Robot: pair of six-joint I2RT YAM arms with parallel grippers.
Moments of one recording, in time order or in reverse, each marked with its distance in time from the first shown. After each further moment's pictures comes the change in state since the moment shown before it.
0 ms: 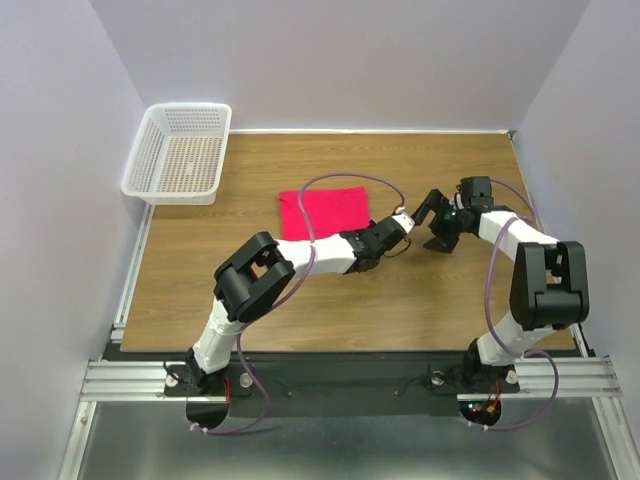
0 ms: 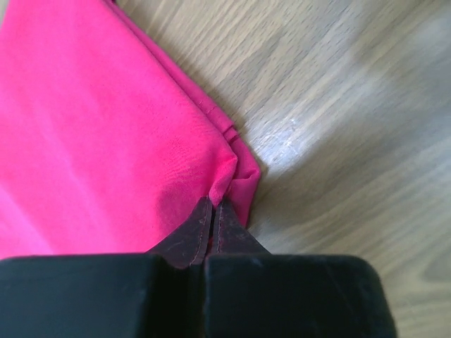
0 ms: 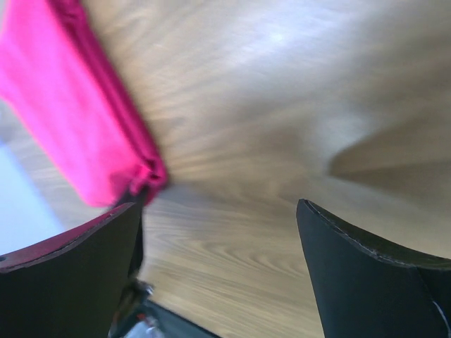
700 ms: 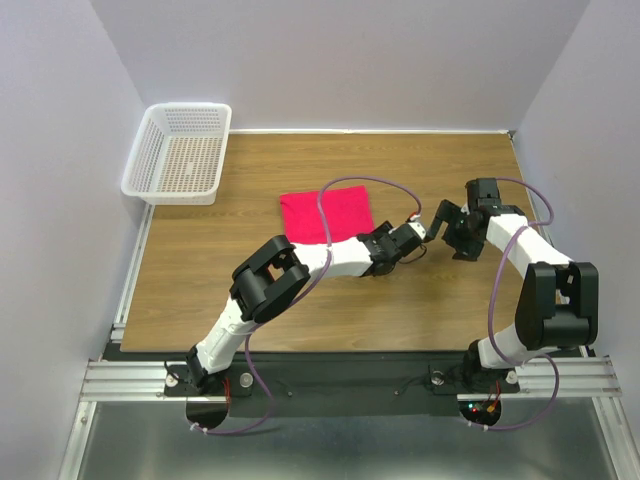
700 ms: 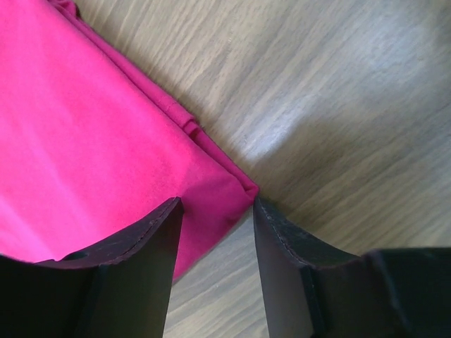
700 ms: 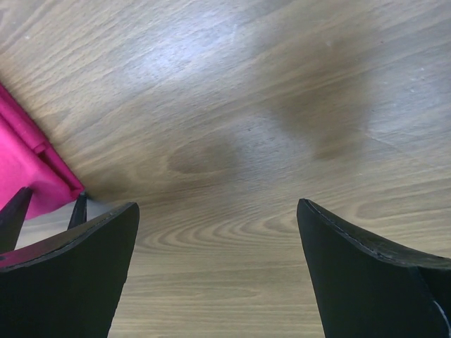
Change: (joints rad) left arm -0.056 0.084 0.140 -0.112 -0.038 0.016; right arm -0.002 -0.099 0.007 -0.210 0.283 -0.151
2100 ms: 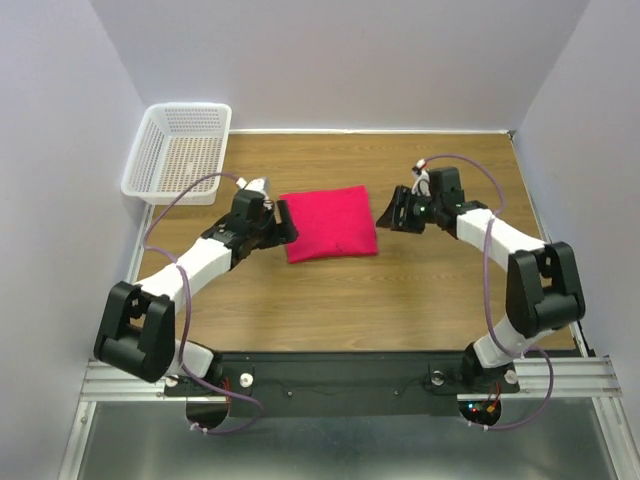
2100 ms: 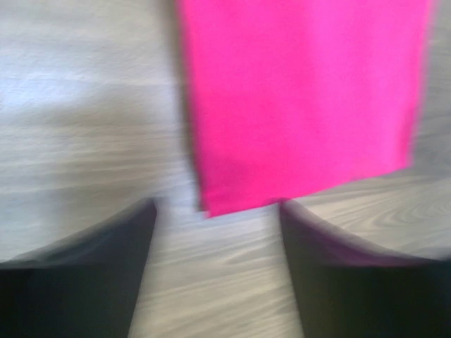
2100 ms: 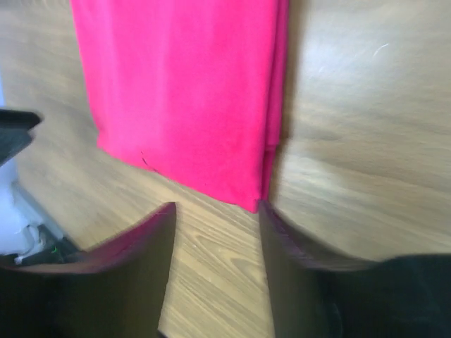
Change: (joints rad) left arm 0.740 -0.792 -0.834 0.217 0.650 -0.623; right arm 0.236 0.148 0.009 0.445 -0.393 -0.046
